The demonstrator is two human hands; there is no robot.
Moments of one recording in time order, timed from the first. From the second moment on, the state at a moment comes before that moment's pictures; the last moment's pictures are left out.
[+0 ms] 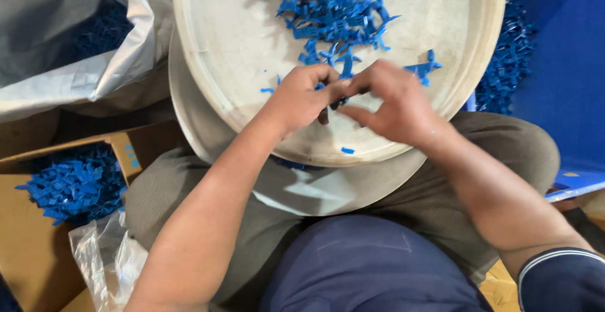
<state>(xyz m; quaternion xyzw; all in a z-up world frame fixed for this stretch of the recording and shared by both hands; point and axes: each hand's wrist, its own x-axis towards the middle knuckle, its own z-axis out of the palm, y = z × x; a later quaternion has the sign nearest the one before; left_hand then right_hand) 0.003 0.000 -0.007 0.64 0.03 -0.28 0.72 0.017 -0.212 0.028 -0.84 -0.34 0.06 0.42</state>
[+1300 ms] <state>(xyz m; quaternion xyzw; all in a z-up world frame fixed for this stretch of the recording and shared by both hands) -0.001 0.057 0.039 0.37 0.06 -0.11 0.92 0.051 -0.249 0.015 -0.93 -0.34 -0.05 0.08</state>
